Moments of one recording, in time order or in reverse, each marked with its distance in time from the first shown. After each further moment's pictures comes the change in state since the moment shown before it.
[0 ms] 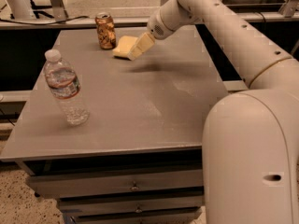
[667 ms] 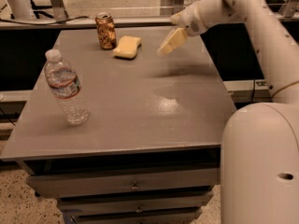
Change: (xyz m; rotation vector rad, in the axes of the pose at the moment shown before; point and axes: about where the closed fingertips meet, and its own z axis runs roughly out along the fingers) arm 0.039 -0.015 -0.078 -0.092 -0.129 -0.057
